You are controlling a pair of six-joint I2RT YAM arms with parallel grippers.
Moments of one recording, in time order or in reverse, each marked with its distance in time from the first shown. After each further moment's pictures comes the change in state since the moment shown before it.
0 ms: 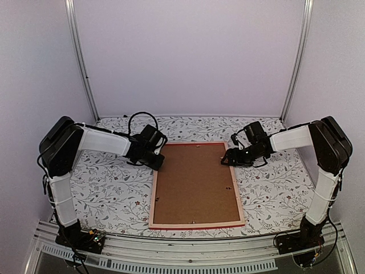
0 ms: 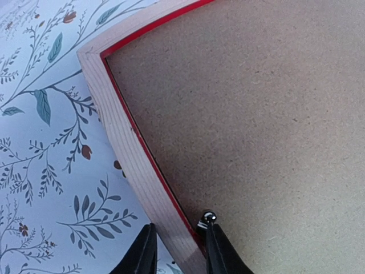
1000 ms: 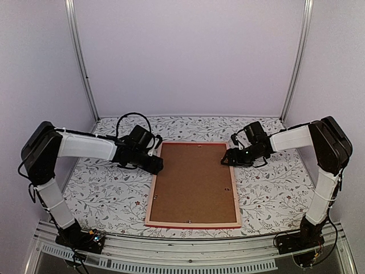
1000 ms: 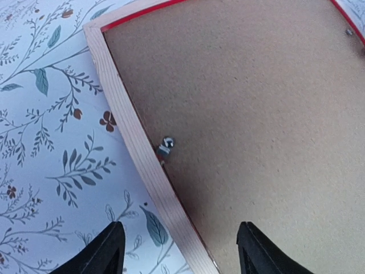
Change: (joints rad) left arm -0.013 -0.189 -0.156 0.035 0.118 -0.060; right arm 0.000 0.000 -0.002 0.004 0.000 -0.001
